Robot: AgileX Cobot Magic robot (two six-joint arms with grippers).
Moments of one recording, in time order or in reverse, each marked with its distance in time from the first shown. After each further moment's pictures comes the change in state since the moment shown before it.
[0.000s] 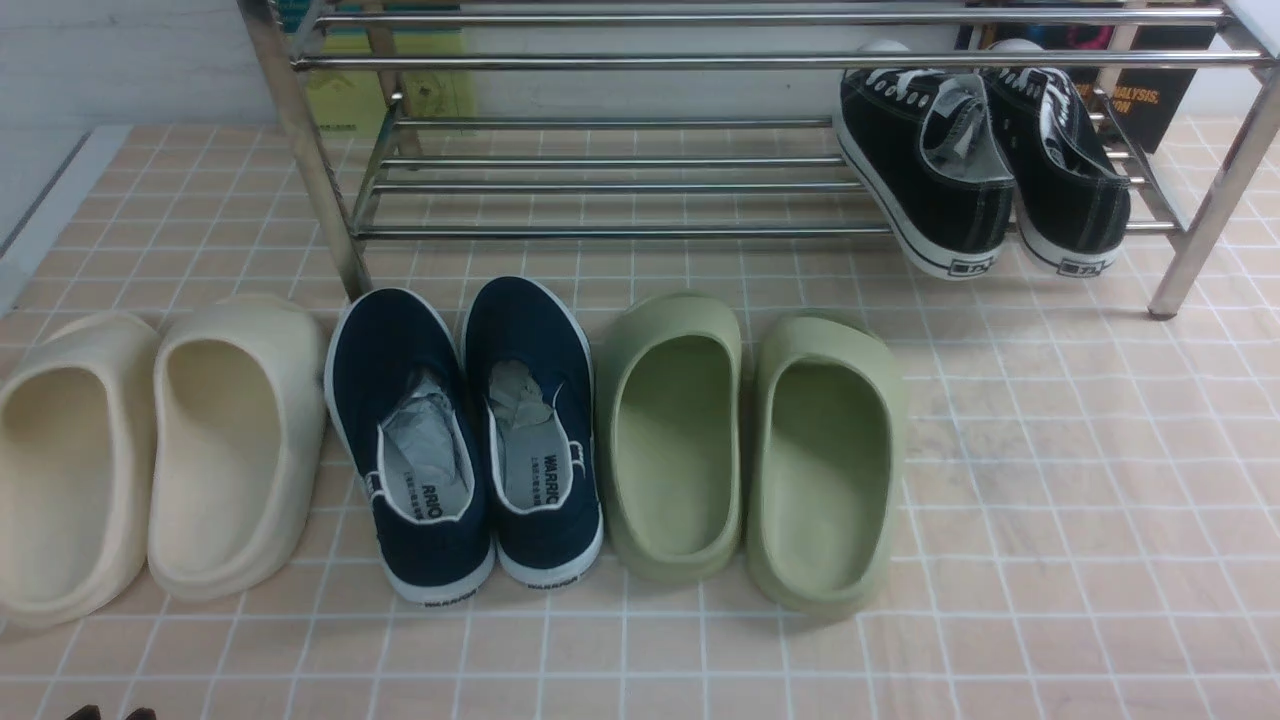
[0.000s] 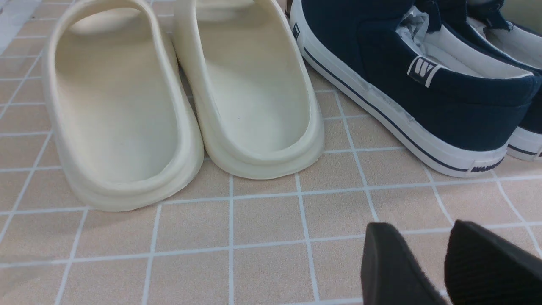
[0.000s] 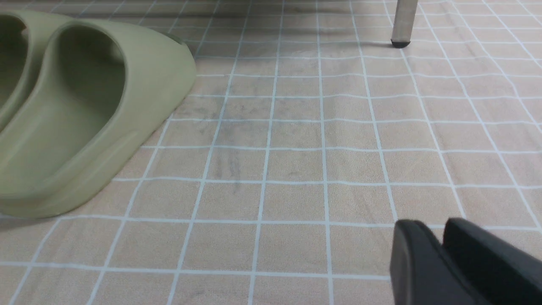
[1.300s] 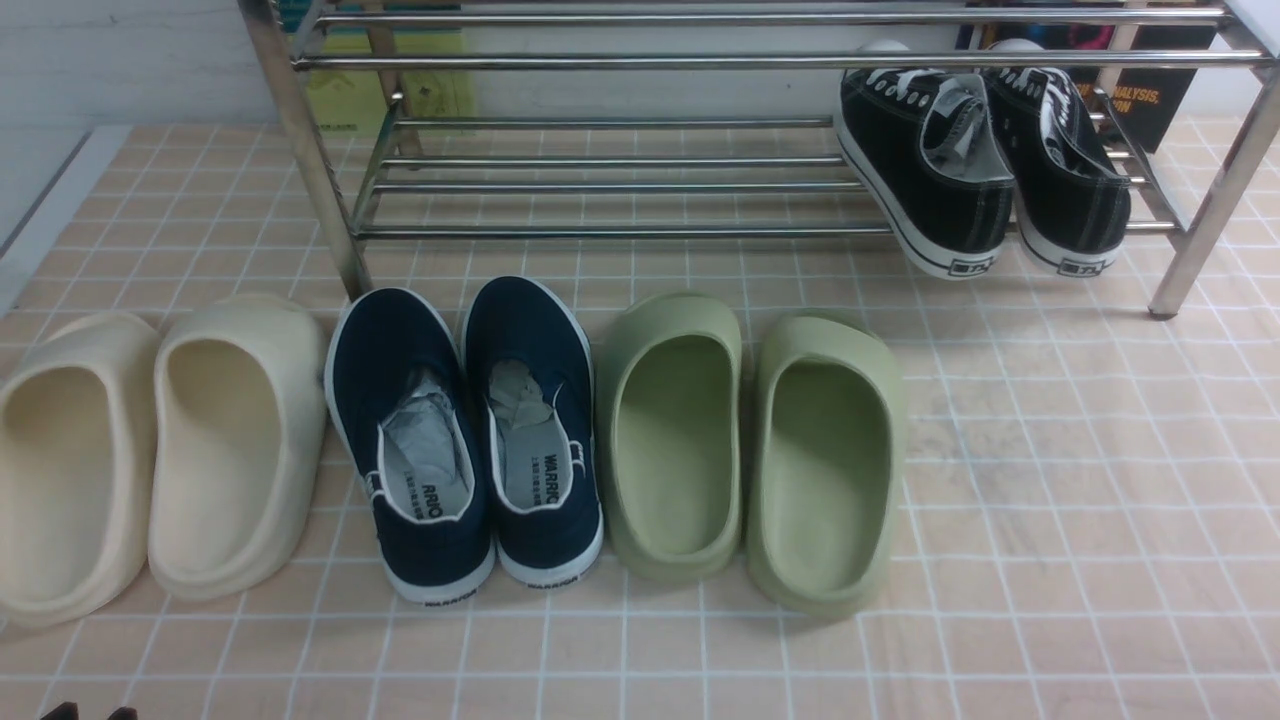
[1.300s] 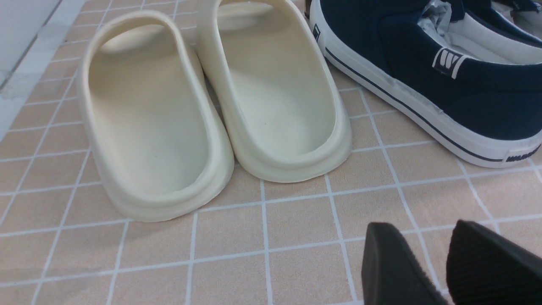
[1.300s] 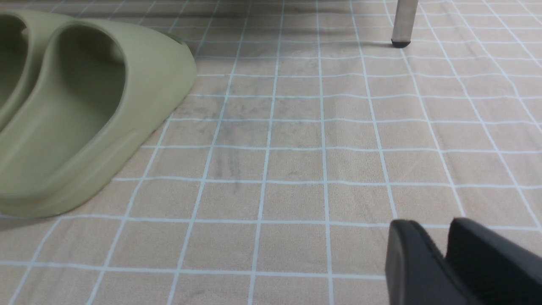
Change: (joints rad) right arm 0.000 0.000 0.000 0.000 0.000 0.000; left arm 0.000 0.000 0.000 0.100 0.000 0.001
